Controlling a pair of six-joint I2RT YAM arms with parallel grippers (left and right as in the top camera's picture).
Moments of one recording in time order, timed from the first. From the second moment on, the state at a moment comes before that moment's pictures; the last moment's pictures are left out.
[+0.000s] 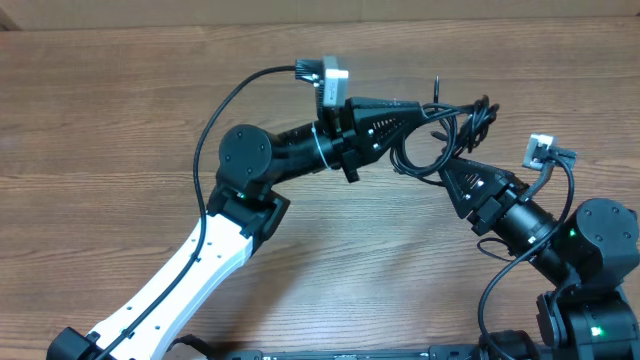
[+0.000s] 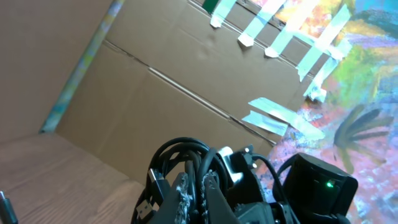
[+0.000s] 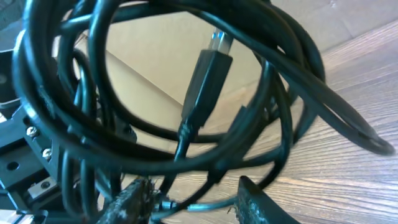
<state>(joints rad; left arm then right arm) -0.58 1.39 1.03 0.76 0.75 -0.85 0.10 0.67 0.83 -0.33 -0.59 0.77</state>
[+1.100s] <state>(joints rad) -0.65 1.39 1.03 0.76 0.72 -0.86 0.10 0.67 0.83 -0.33 -0.60 0.96</state>
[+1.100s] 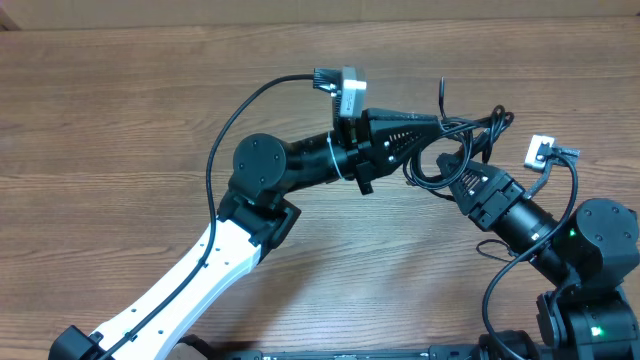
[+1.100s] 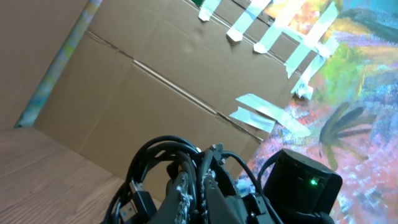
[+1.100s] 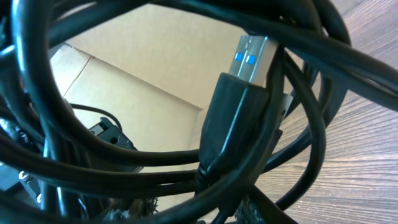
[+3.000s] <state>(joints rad) -0.52 1.39 1.03 0.62 0.84 -0.67 0.10 0.68 0.83 -0.45 -0.77 0.76</state>
